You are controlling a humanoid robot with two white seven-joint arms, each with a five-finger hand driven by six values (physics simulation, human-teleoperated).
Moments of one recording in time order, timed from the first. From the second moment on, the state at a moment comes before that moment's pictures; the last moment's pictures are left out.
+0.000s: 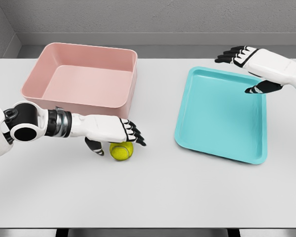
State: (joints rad) left arm -0.93 0.80 -1.24 -1.65 -0.28 -0.44 -0.46; right arm -0.76 -1.00 0.82 -1.41 0.23 -0.61 0.11
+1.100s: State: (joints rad) left arm -0.89 0.78 -1.24 -1.62 -0.31 -0.44 -0.45; right arm -0.76 -1.01 0.82 -1.41 0.23 -0.61 0.11
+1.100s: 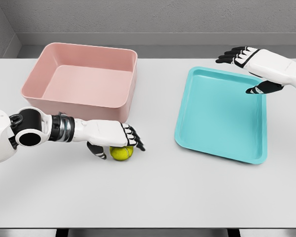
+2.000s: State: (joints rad) left arm -0.90 0.85 -1.22 -1.73 -0.29 -0.47 -0.44; right arm -0.76 -1.01 0.82 -1.41 0.23 -0.61 0.11
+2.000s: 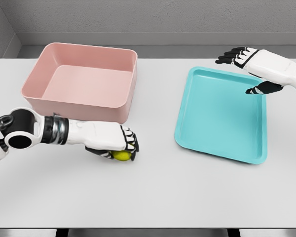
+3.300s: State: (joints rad) left arm -1.12 0.75 -1.14 -1.28 -0.18 -0.58 -0.44; right arm -0.76 -1.01 0.82 -1.41 0.23 -0.61 0.11
